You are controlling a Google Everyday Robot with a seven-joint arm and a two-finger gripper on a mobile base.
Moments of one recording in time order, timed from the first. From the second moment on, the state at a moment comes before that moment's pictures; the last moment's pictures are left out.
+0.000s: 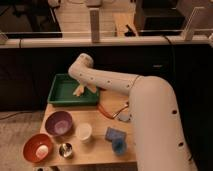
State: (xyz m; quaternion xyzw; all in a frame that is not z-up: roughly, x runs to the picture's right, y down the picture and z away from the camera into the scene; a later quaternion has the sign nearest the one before) arm -0.119 -0.035 0.894 -0.11 -0.08 -0.43 0.89
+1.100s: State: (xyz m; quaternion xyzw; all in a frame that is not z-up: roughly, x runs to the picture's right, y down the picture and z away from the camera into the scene) arm -0.135 -0.040 0.914 -0.09 -0.13 -0.42 0.89
